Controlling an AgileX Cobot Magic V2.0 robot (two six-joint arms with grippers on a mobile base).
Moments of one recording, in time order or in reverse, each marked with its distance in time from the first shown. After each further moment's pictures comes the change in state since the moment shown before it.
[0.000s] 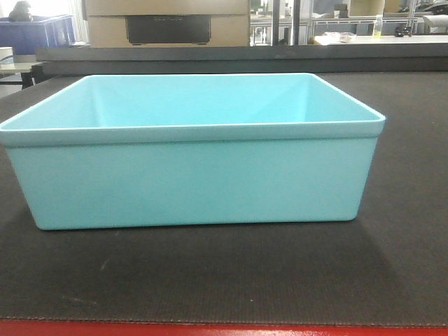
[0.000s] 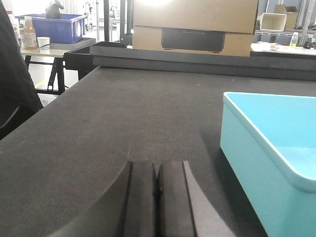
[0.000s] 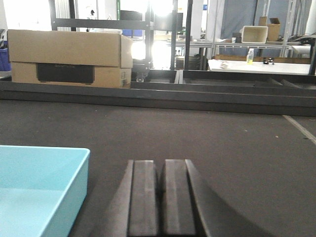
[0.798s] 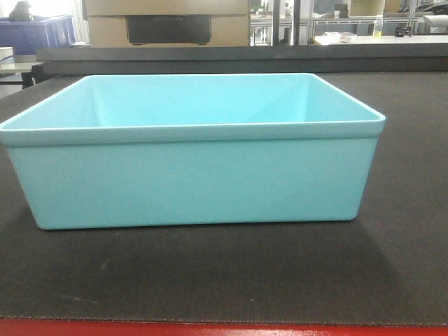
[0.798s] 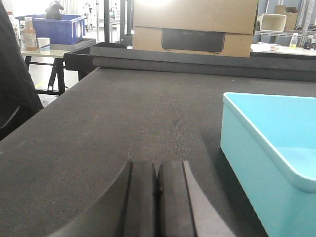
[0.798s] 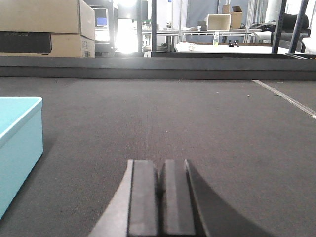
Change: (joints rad) left arm 0.000 -0.002 0.000 0.000 0.000 0.000; right arm -0.201 -0.124 0.450 0.278 -0.314 -0.245
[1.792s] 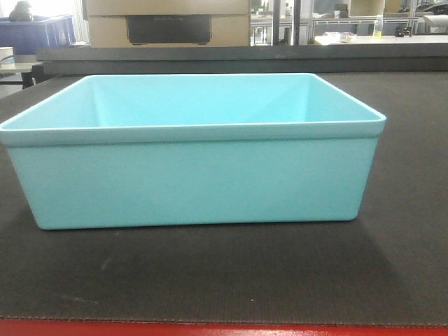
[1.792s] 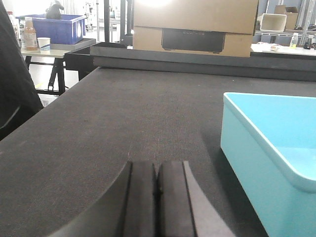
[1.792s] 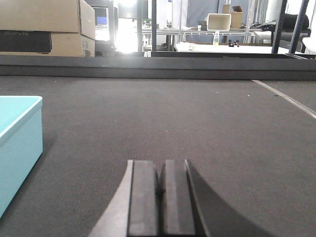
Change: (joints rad) left arm 0.000 0.000 0.000 0.000 0.000 0.000; right arm 0.000 0.000 0.001 0.000 0.000 -0.004
